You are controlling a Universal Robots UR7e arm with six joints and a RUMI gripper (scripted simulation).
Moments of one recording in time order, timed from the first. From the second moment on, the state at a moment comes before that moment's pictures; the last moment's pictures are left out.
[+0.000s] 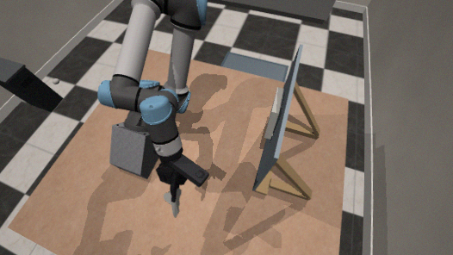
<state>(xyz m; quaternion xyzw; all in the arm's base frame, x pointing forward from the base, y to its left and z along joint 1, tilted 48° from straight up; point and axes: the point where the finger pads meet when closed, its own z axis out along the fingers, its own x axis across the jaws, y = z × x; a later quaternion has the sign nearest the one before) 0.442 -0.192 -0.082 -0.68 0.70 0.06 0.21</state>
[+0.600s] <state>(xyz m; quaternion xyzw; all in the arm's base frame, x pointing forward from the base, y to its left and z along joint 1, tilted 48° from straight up) 0.457 -0.195 -0.076 -0.74 0.64 0.01 0.22</state>
